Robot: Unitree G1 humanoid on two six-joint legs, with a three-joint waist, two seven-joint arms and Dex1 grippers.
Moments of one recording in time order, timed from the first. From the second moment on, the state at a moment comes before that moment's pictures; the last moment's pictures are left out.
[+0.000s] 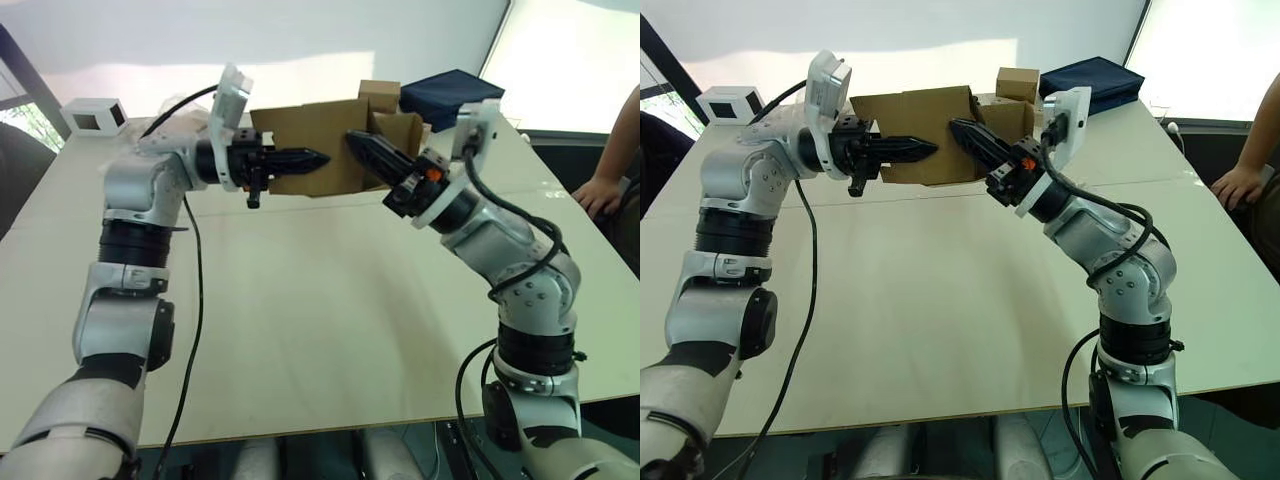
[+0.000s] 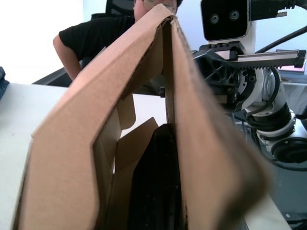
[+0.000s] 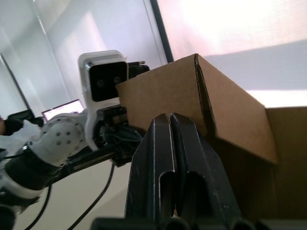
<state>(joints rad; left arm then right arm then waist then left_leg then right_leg) -1.11 0.50 0.02 0.43 -0.50 0.58 -1.42 -0.65 -0.39 -0.17 -0.39 1.05 0.77 0.38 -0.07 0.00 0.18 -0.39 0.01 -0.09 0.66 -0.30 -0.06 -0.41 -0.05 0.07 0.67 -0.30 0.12</state>
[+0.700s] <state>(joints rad) -1.11 0.51 0.02 0.43 -0.51 0.58 -1.41 -0.68 -0.41 -0.19 -0.28 1.01 0.72 0.43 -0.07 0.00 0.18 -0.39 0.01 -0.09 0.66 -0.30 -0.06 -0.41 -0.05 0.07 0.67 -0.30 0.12</state>
